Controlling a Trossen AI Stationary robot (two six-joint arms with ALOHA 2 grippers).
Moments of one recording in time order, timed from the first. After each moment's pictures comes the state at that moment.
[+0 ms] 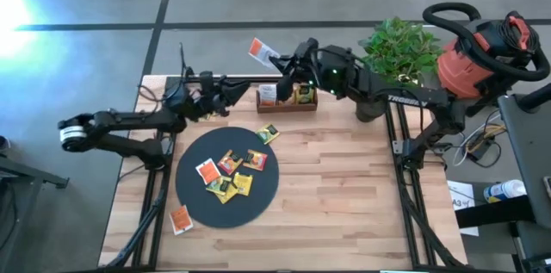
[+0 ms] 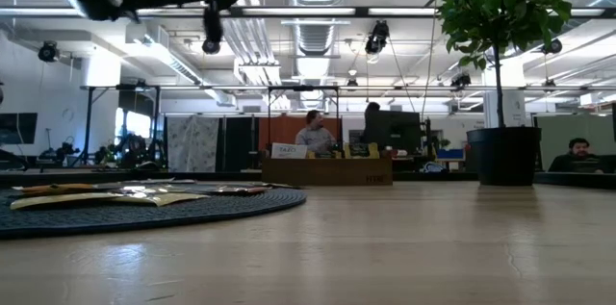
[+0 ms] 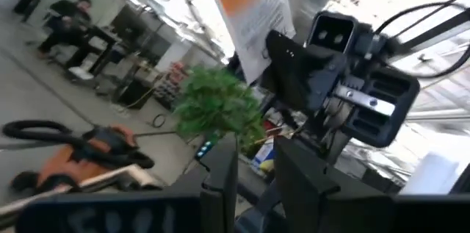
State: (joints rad) left arm 0.37 1.08 0.56 0.93 0.04 -0.67; right arm -0.23 1.61 1.62 -0.09 0.27 0.14
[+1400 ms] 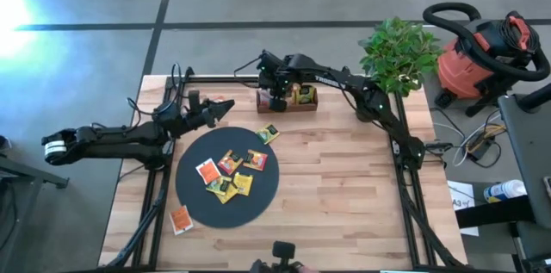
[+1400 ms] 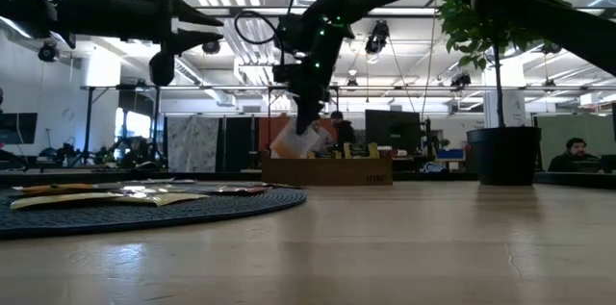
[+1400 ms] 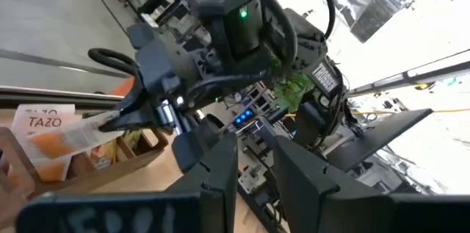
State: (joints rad) left arm 0.34 0.77 0.27 0.65 -0.10 -0.84; right arm -0.44 2.37 2.28 -1.07 0.05 -0.32
